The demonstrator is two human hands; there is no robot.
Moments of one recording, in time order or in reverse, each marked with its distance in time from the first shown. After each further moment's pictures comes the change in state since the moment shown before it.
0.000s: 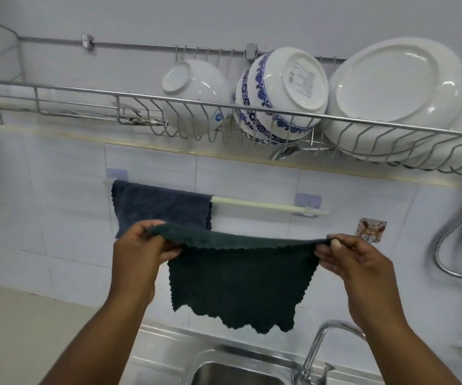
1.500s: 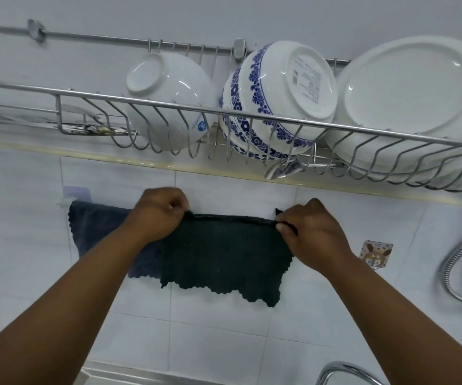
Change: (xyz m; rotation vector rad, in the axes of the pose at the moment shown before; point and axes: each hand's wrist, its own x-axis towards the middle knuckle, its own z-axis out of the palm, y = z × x) left_hand 0.168 -0.006 0.077 0.880 -0.430 0.505; right_hand 0.143 0.021 0.061 -1.233 -0.209 -0.803
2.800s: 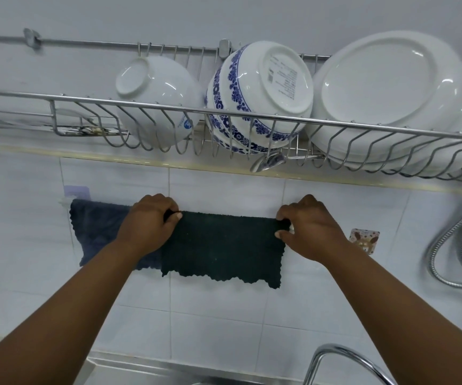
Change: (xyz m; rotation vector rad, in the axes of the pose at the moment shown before) left_hand -0.023 -0.025 0.014 0.367 0.065 0.224; right_hand -0.009 0.011 -0.017 -0.043 -0.214 0.066
